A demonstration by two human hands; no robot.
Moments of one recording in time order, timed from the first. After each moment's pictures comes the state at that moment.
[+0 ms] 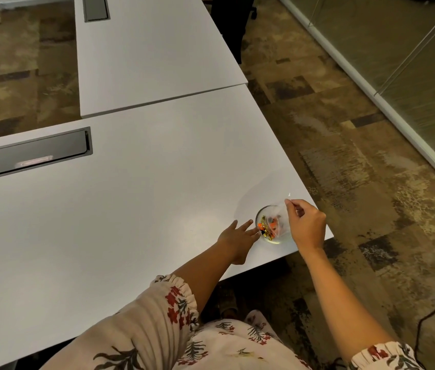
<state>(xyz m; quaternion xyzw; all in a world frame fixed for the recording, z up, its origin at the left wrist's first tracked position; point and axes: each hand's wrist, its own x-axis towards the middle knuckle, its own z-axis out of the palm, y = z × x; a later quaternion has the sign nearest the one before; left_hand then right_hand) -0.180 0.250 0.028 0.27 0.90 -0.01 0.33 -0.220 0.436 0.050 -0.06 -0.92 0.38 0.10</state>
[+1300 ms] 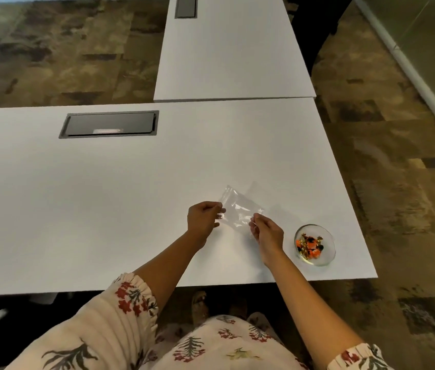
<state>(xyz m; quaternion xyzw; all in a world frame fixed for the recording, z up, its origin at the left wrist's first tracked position) -0.136 0.112 0.042 -0.43 0.58 0.69 -0.02 -0.191 0.276 0.015 -0.26 -0.59 0.72 -0.25</state>
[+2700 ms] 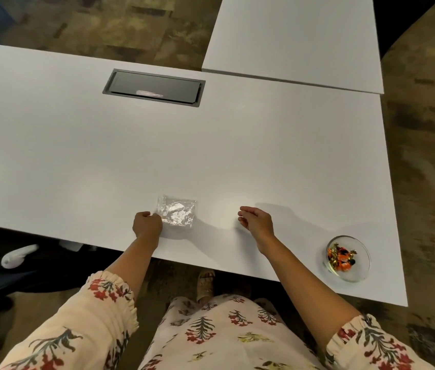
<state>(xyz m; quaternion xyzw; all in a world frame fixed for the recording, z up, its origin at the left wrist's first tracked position) 0.012 -0.024 -0.027 -0.73 0.50 0.46 -0.08 -0.169 0.191 -0.008 -0.11 -0.71 0.57 -0.40</state>
